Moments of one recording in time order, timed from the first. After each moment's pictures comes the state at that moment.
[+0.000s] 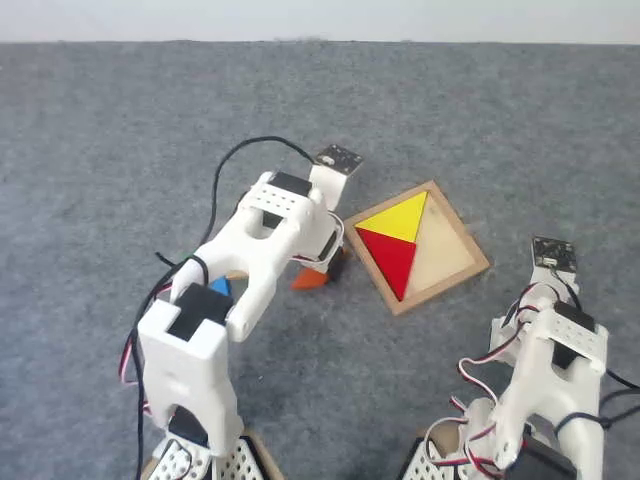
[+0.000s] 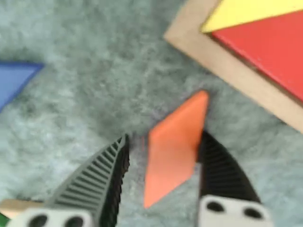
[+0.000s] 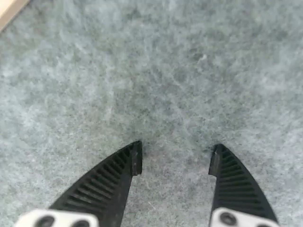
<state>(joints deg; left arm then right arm) 15.7 24.5 10.9 67.9 -1.6 26.5 -27.3 68.1 52.5 17.9</state>
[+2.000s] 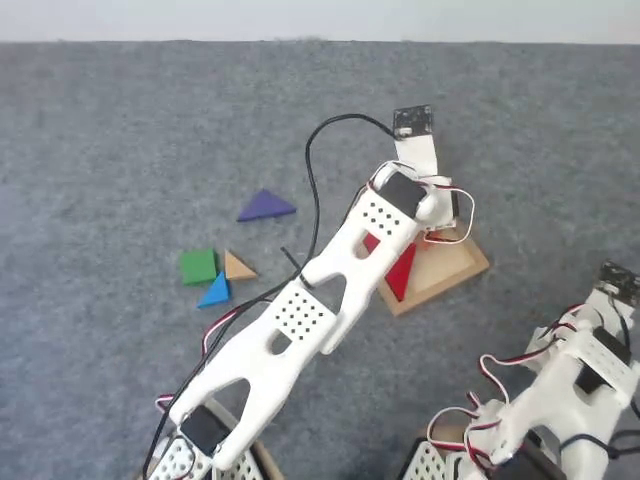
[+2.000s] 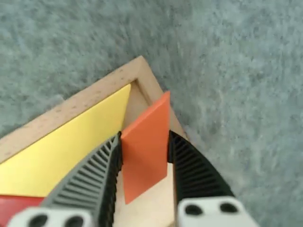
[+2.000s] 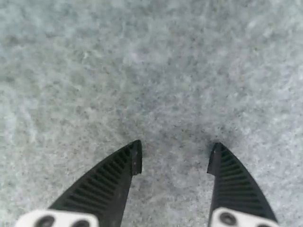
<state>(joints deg) 34.5 82.8 -93.1 87.4 48.2 41.4 -30.9 69.1 49.9 13.9</state>
